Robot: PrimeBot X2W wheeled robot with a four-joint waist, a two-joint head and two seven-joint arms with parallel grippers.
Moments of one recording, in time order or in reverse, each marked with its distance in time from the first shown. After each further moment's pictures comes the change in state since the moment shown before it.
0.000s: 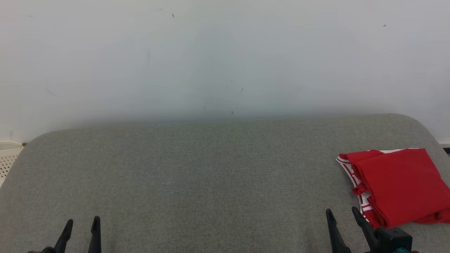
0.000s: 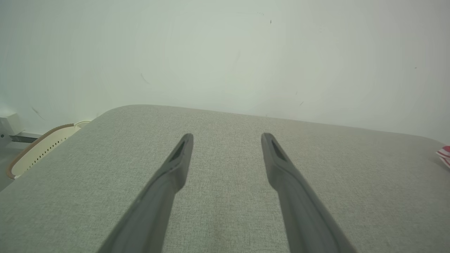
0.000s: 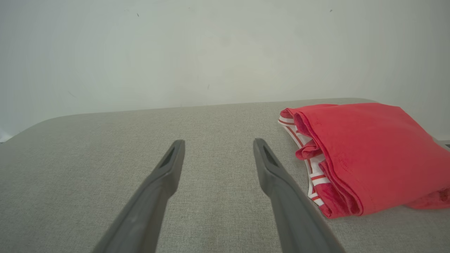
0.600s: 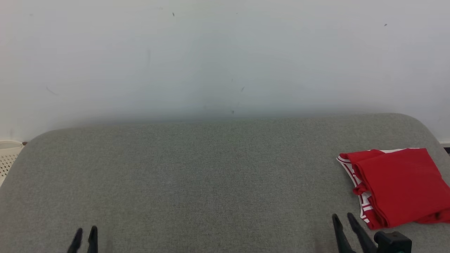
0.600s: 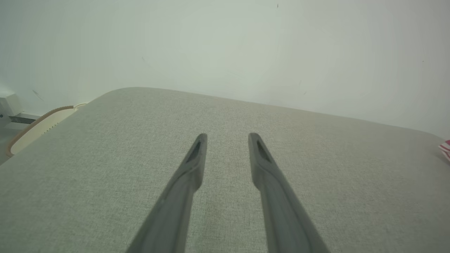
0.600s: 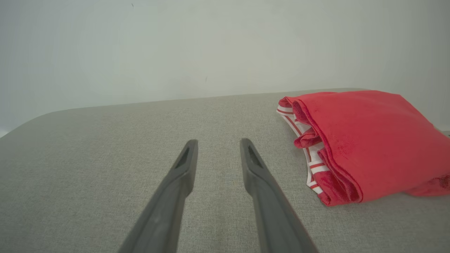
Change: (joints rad) left arm 0.009 -0.007 -0.010 0.038 -0.025 0.000 0.002; right arm 0.007 0.001 -0.007 0.025 0.007 0.000 -0.006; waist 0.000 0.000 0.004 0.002
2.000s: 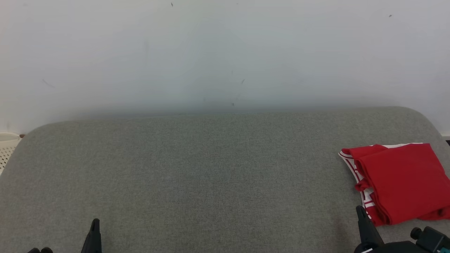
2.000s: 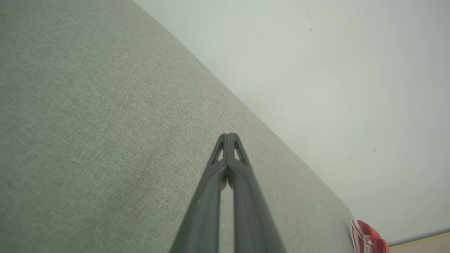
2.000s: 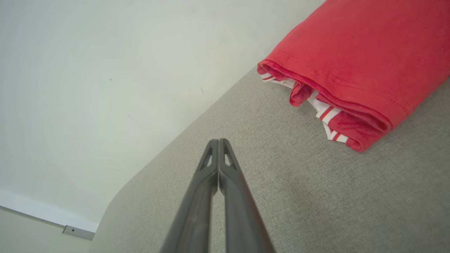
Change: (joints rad) left arm -0.046 -0.111 0.047 -0.010 -0.485 0.010 0.166; right arm -0.059 0.001 -0.077 0.061 0.625 0.000 0.072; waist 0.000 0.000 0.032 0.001
